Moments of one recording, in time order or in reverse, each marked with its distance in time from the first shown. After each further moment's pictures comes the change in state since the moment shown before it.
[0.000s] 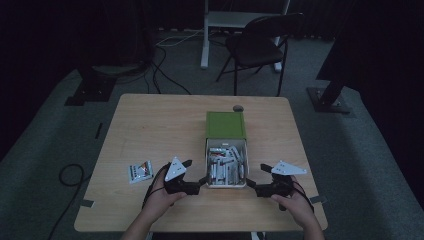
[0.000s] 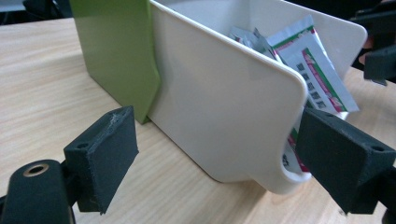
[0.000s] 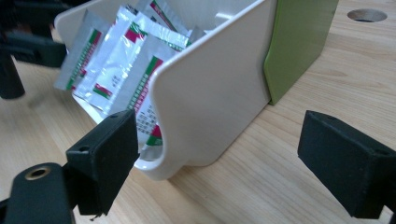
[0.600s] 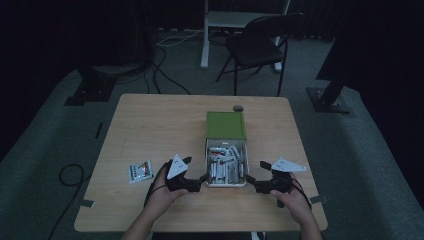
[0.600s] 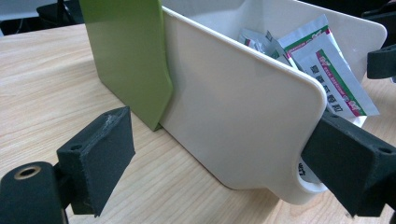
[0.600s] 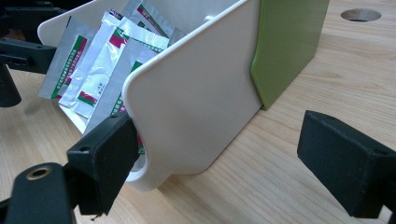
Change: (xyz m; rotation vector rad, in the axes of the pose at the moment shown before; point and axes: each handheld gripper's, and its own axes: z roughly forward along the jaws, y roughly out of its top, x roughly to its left) left arm 0.004 0.002 0.006 0.003 0.025 0.010; right arm -0.009 0.000 0.008 -0.026 -0.002 0.045
